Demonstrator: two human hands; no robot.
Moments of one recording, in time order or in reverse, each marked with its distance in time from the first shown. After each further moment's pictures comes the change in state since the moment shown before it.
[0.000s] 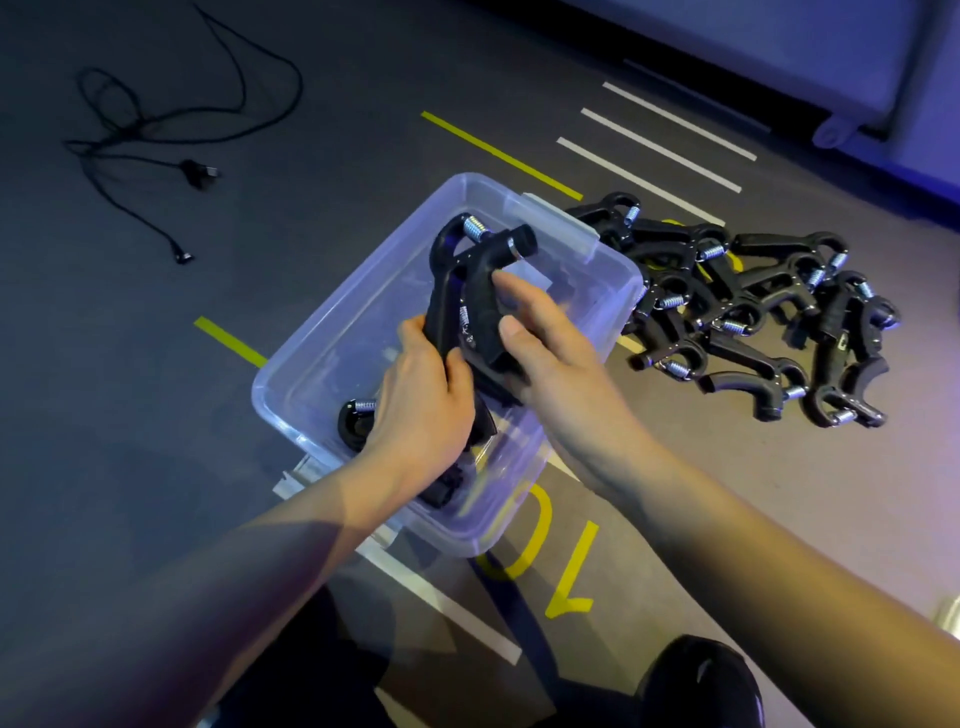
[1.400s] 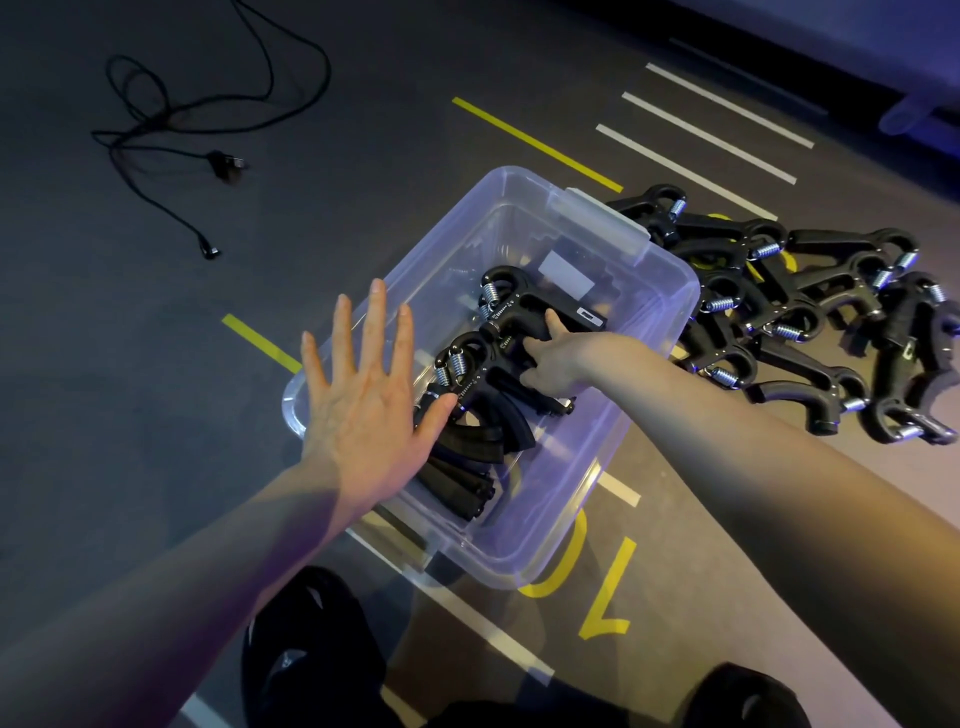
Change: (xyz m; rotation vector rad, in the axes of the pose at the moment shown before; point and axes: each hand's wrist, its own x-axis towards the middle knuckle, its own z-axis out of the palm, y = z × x) left_hand 0.019 -0.058 -0.035 0.956 -0.061 0.152; right_hand 0.112 0.043 -0.016 -1.617 -0.565 0.624
